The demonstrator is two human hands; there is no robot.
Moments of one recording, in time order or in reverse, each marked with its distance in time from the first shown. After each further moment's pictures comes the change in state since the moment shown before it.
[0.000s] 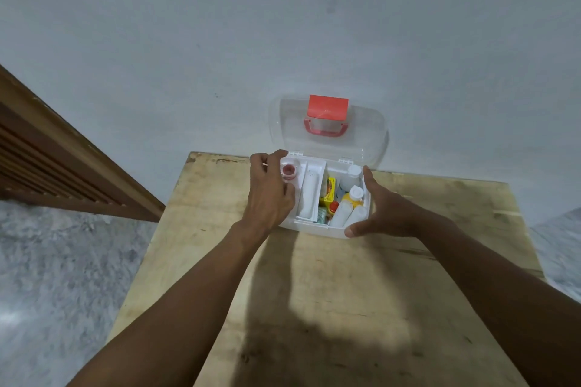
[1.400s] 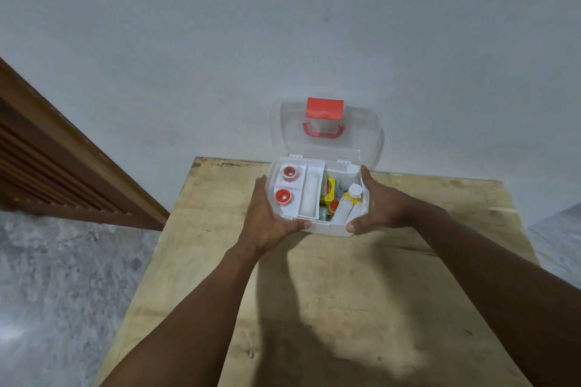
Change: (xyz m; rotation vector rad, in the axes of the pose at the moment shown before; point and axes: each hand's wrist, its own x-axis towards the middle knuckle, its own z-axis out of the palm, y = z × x) left_hand -0.042 -0.020 -0.002 -0.355 -0.154 -0.169; right_hand -0.003 -0.008 -0.004 -0.056 -0.047 0.048
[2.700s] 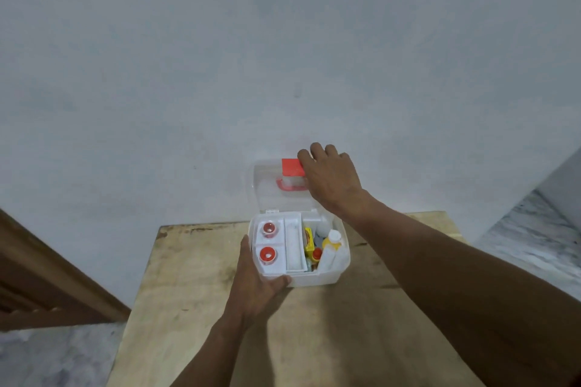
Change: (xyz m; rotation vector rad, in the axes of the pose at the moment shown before) left_hand 0.016 -0.023 -0.005 -0.222 -0.137 0.190; right_hand 0.031 -0.122 -0.042 -0.922 0.944 -0.129
